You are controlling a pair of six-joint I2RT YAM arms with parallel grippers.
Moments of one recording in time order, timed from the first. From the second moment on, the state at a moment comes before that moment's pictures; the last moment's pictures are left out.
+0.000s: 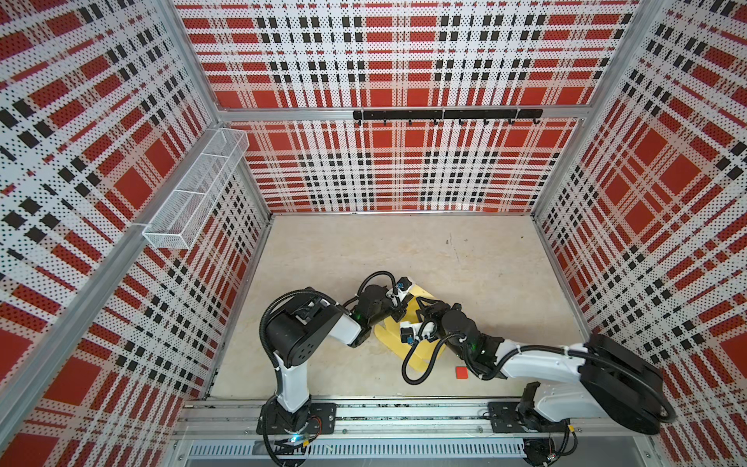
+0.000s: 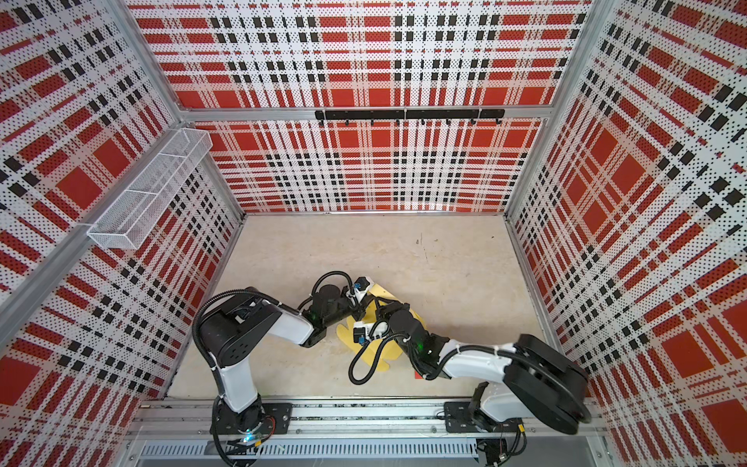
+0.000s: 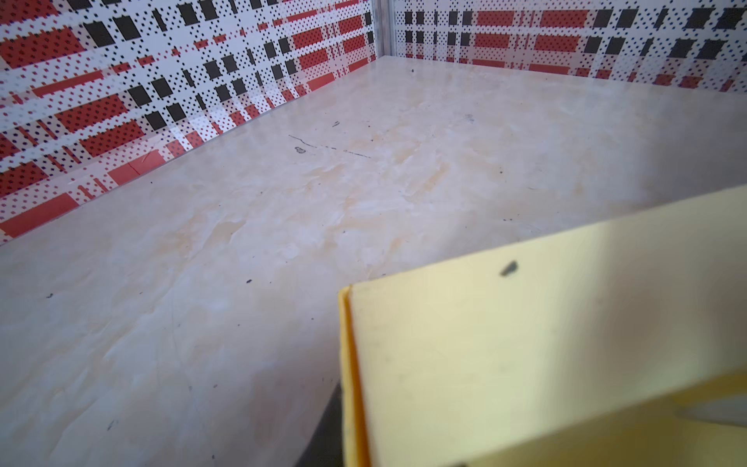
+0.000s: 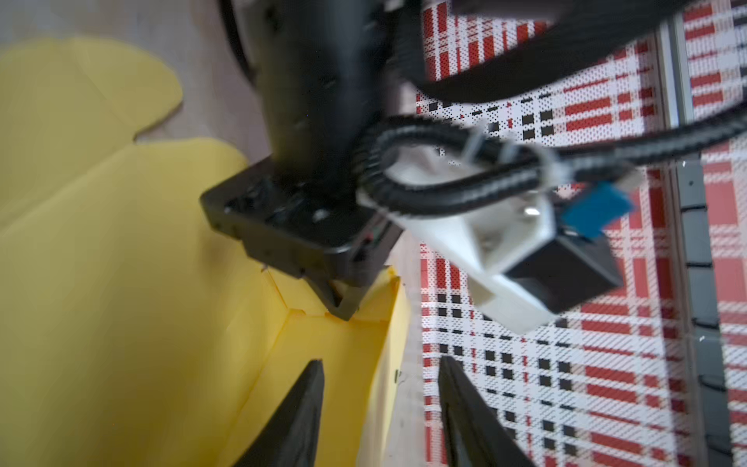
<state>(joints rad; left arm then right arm) -0.69 1.88 0.61 0.98 0.19 0.19 0.99 1.26 0.48 0.44 0.34 -1.10</state>
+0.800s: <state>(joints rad) -0.69 1.93 0.59 1.09 0.20 0.22 0.52 1.35 0.84 -0.05 -0.24 0.21</state>
